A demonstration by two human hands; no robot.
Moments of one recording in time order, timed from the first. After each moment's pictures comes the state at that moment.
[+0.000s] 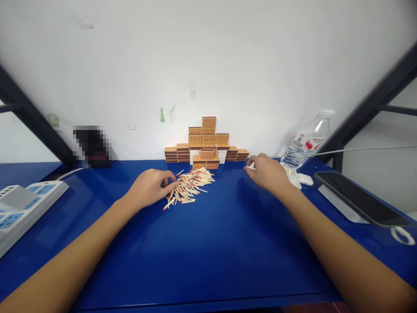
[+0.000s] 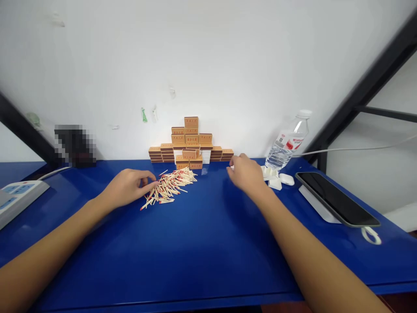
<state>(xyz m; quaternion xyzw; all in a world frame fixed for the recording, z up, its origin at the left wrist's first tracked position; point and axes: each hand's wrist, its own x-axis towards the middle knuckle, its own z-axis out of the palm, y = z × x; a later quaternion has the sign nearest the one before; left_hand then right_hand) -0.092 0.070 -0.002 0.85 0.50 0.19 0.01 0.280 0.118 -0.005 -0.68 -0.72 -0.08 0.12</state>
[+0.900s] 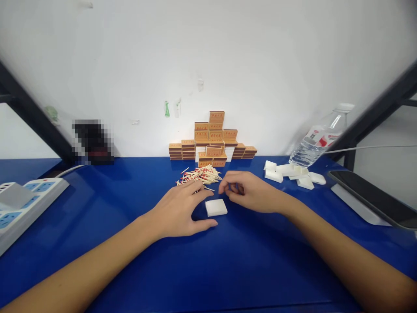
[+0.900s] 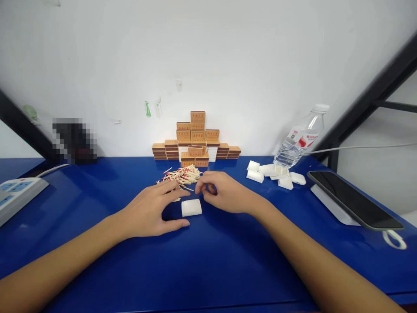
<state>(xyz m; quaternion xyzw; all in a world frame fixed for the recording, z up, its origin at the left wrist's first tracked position) -0.034 0.021 -0.013 0.91 0.37 0.17 0.02 0.223 0.072 -0.003 -0.34 -0.88 0.25 0.22</state>
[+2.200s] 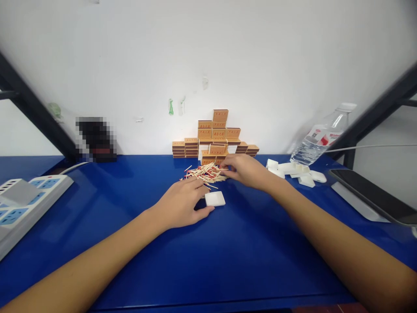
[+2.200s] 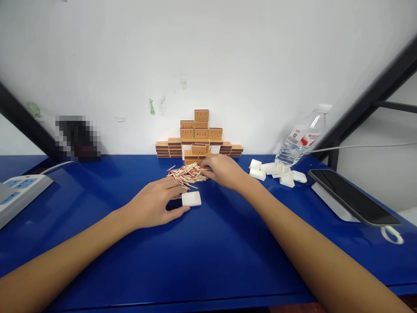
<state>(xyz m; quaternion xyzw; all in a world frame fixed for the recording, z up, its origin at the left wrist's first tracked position) -0.040 0.031 -0.017 0.92 0.36 0.17 -0.01 0.211 0.124 0.004 -0.38 -0.91 0.01 0.15</state>
